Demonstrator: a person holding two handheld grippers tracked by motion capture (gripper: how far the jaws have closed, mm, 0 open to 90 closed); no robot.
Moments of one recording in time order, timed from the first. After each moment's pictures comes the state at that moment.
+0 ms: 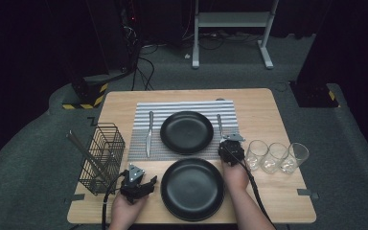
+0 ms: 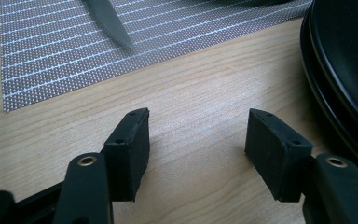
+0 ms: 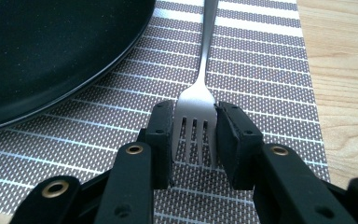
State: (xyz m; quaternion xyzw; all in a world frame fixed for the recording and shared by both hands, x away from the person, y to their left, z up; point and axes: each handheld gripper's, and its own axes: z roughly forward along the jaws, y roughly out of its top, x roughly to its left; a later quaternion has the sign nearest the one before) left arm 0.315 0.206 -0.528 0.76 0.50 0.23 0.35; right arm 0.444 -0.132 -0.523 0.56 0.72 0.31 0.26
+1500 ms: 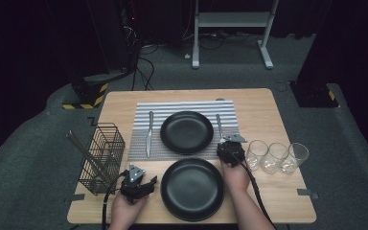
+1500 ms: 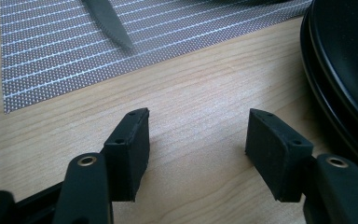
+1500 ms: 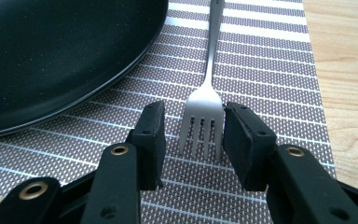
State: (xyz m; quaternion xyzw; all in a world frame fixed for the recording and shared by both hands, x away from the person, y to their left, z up) left arm 0.315 0.205 -0.528 0.76 0.50 0.23 0.35; right arm 0.439 -0.134 -0.521 0.55 0.72 0.34 0.26
